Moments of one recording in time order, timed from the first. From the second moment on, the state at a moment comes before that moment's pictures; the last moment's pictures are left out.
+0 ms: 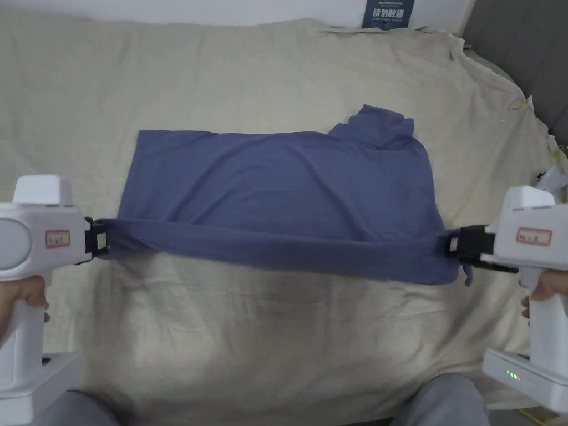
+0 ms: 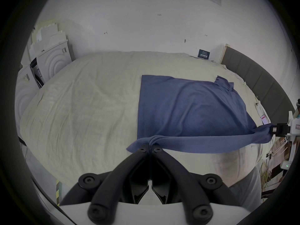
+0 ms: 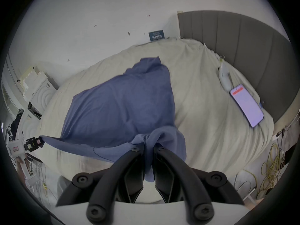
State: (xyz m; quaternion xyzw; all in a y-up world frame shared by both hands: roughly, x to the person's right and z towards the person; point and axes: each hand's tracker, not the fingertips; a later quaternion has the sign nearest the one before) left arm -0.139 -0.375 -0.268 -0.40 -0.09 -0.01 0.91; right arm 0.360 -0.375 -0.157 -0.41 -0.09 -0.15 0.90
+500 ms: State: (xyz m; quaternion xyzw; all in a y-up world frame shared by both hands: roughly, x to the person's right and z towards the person) left arm -0.088 -0.420 -0.396 -0.41 -0.05 -0.13 0.90; right arm 0.346 -0.401 -0.334 -0.41 -0.17 -0.01 0.90
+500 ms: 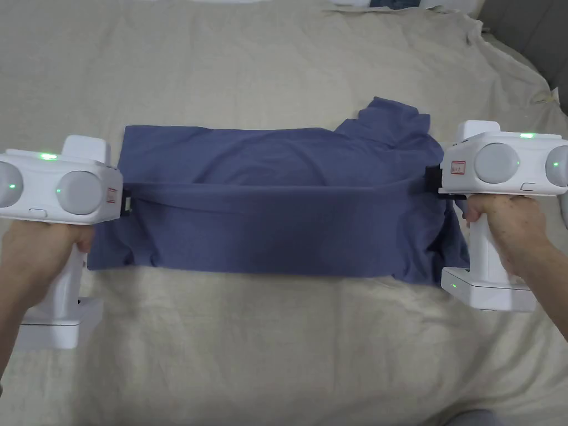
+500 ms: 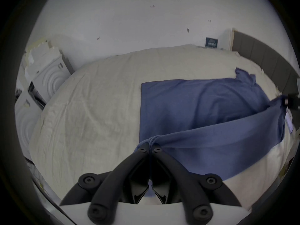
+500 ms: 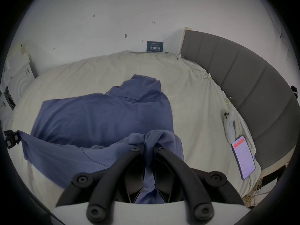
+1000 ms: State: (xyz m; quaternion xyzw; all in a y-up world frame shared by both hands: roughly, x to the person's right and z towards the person) left arm -0.093 -0.465 -0.442 -0.44 0.00 -0.17 0.88; right arm 0.369 -0.448 -0.377 -0.46 -0.19 -0.07 0.86
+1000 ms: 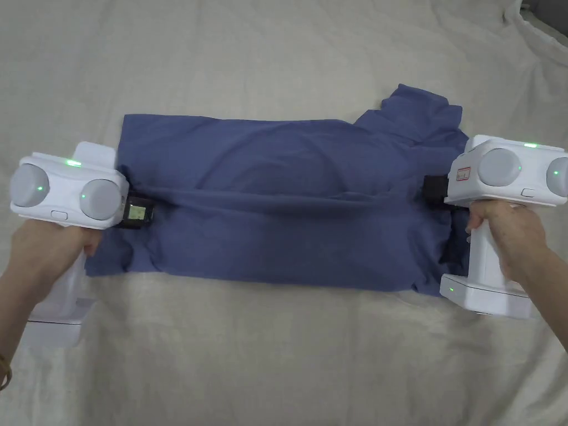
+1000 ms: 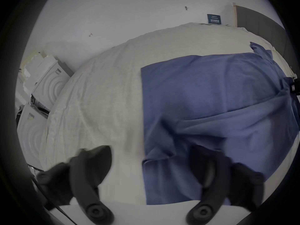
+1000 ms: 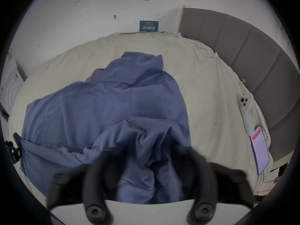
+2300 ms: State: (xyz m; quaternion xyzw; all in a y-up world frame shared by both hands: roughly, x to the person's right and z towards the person) left arm -0.093 -0.371 -0.200 -0.16 -0.08 -0.02 0.98; right arm 0.298 -0.367 -0.101 -0.18 -0.13 -0.06 0.97
